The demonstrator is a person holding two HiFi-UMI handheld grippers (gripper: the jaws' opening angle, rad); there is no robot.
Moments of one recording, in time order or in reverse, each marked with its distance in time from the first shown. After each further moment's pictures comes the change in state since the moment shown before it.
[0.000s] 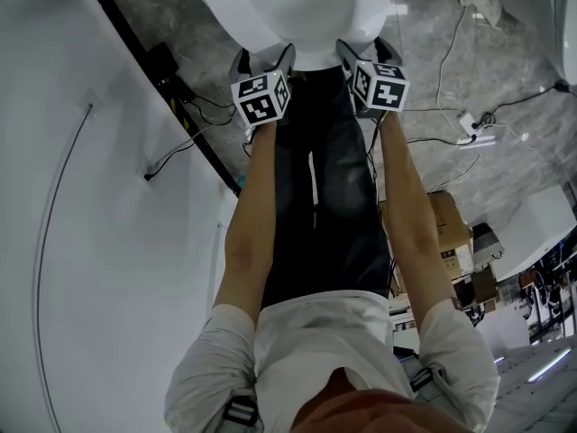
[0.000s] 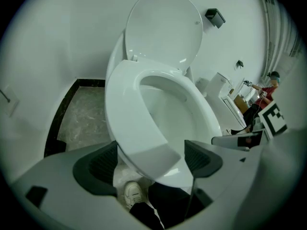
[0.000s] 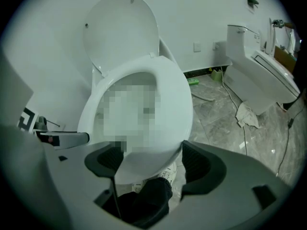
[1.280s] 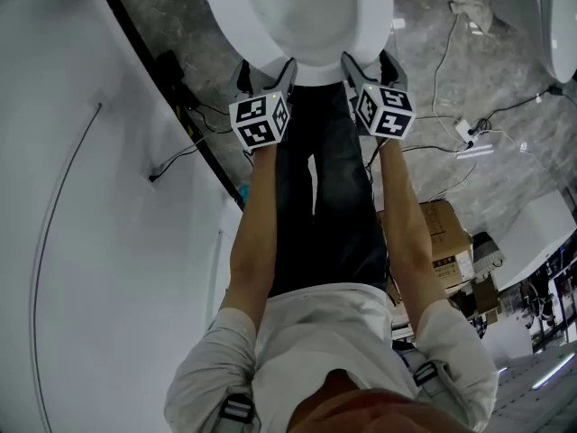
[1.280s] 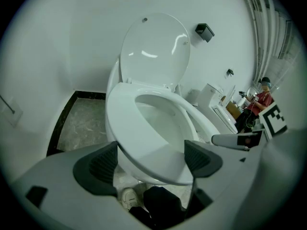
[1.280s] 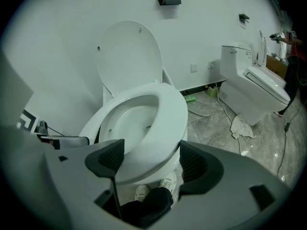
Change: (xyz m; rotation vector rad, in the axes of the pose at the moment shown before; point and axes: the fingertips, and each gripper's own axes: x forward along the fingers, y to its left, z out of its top) left arm -0.066 -0.025 0.038 0.027 -0.112 -0.052; right arm -0.078 0.020 0.039 -0.001 -0.172 -0.017
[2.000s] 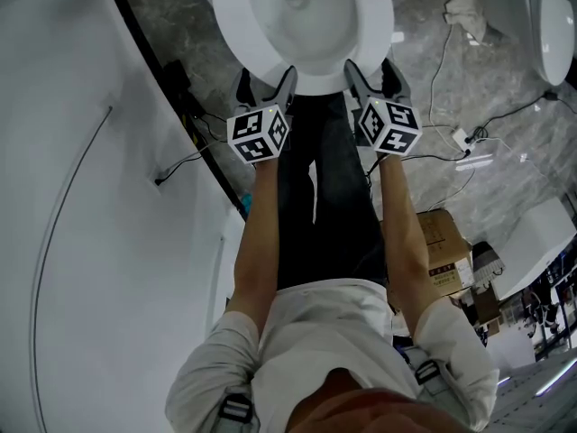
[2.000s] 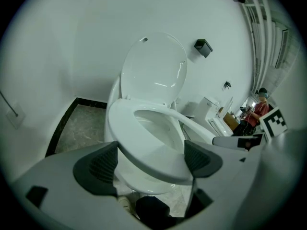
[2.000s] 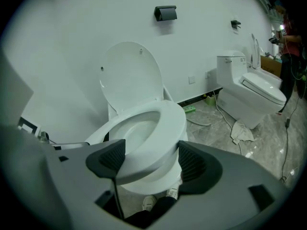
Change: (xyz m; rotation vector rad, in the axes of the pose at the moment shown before) left arm -0.041 -0.017 0.047 -0.047 -0.111 -0.025; right arm -0.046 0.016 0.050 0.053 -0.116 0.017
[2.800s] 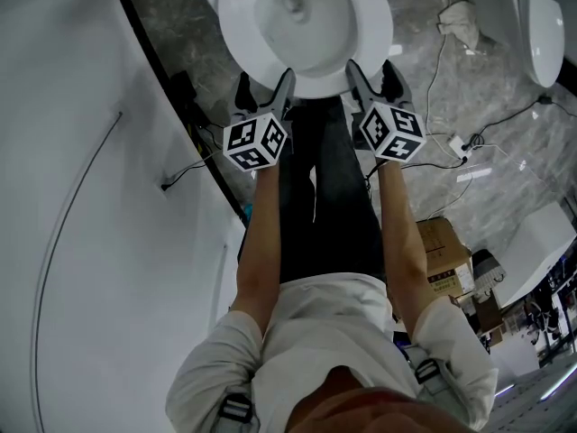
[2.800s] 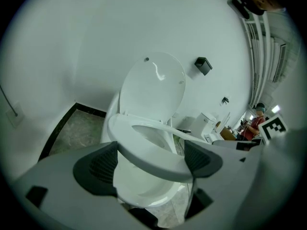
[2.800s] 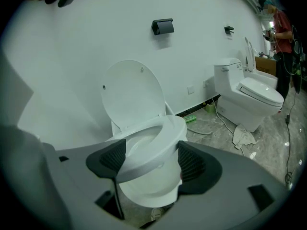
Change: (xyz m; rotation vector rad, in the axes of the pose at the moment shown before) left arm -0.028 -0.014 0.057 -0.072 -0.130 -0.038; right arm -0.028 0.021 0.060 0.056 -0.110 0.006
